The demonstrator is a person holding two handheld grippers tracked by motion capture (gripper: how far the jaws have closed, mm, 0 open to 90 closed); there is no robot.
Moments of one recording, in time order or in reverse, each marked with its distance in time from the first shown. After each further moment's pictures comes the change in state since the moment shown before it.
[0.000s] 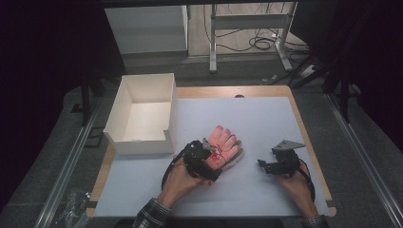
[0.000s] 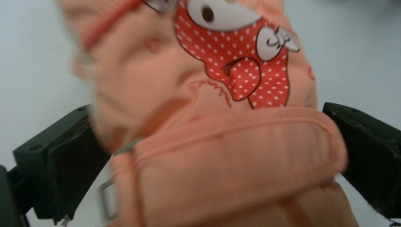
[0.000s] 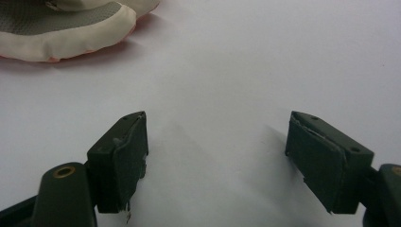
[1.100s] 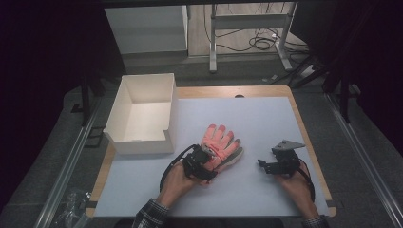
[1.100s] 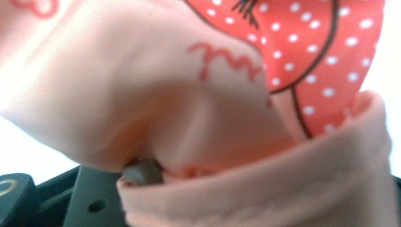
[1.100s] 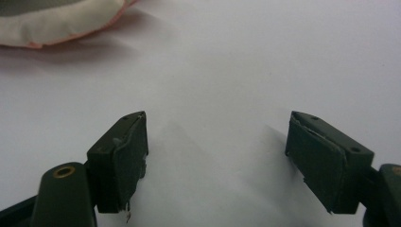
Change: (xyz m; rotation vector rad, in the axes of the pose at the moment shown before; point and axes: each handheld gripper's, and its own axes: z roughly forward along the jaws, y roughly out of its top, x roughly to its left) left arm 0.008 -0.011 0.007 0.077 -0.093 0.015; right arm 0.000 0.000 0.000 0.000 -0.001 -0.001
